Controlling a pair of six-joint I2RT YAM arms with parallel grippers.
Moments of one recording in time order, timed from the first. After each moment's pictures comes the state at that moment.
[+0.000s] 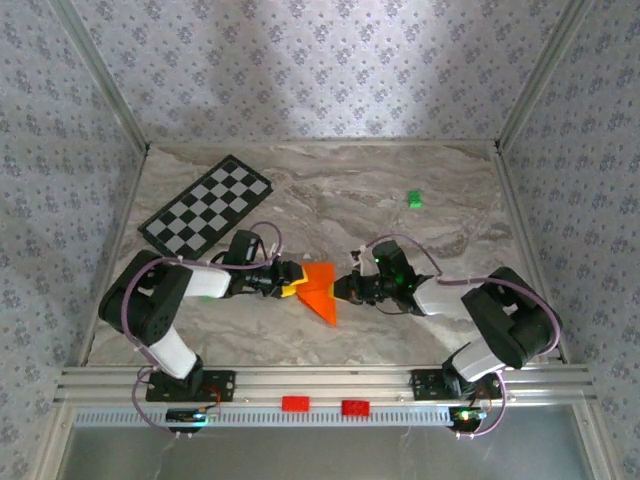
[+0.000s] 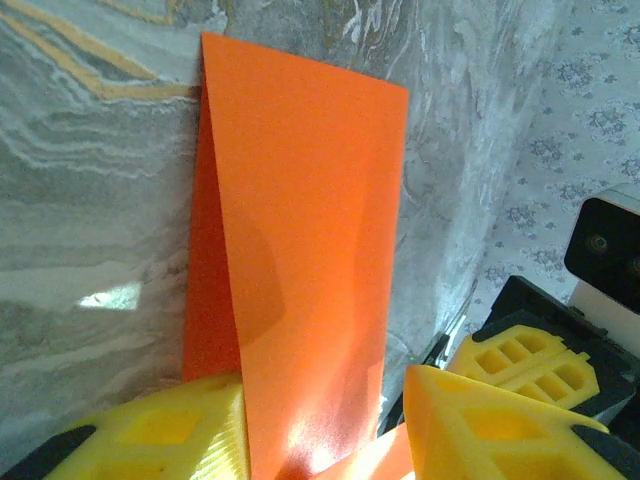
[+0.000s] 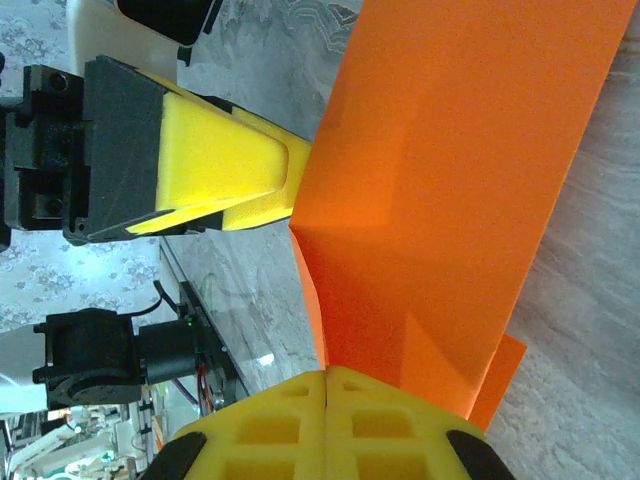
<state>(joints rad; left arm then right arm) -0.47 1.64 0.55 0.28 0.79 -1.04 0.62 1.50 0.46 0.40 -0.70 0.90</state>
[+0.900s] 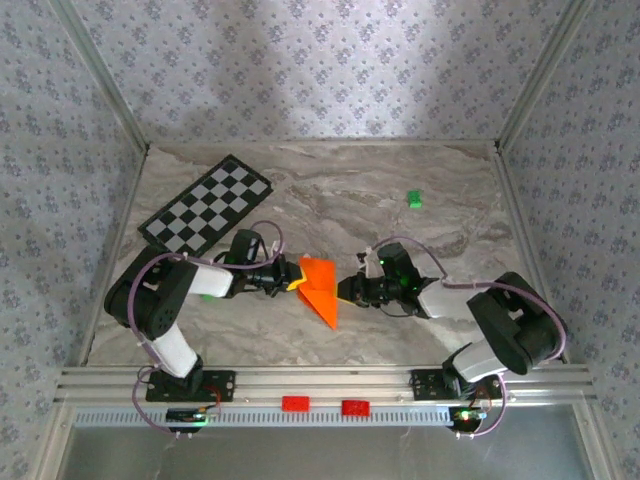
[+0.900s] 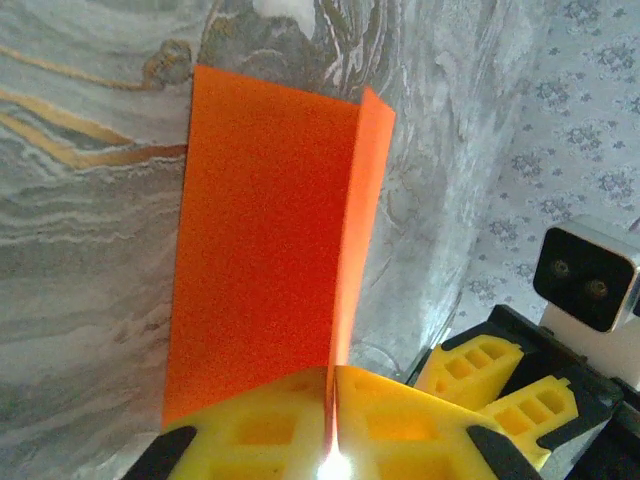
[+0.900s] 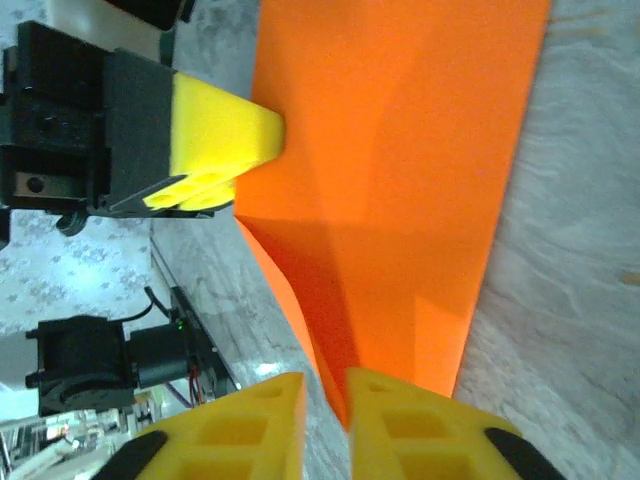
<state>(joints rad) -0.47 1.68 0.55 0.38 0.79 -1.09 0.60 1.45 0.43 0.33 -0.68 0.89</state>
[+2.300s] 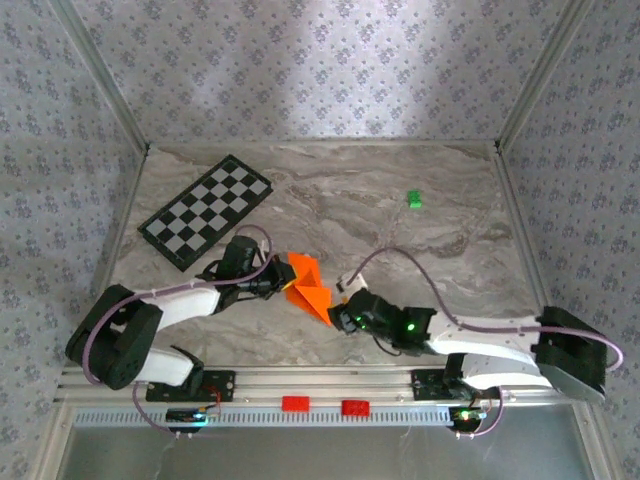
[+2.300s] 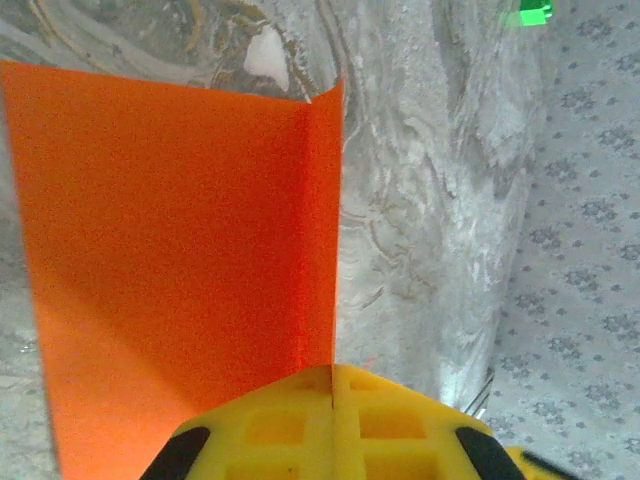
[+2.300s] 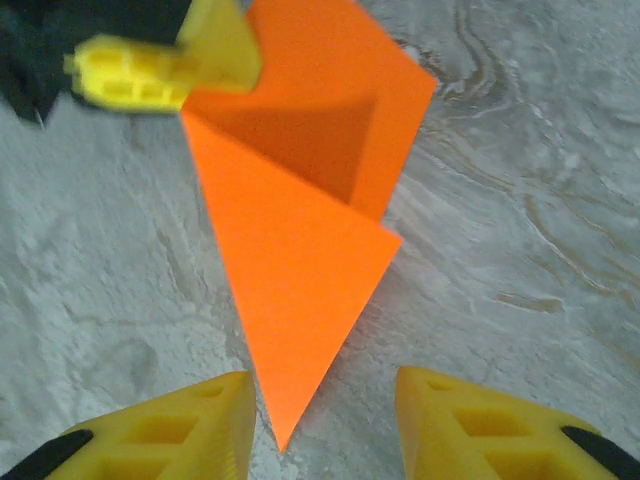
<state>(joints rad) -0.55 1.36 0.47 0.23 0.47 -1.14 1.21 1.18 0.47 -0.01 0.35 0.46</state>
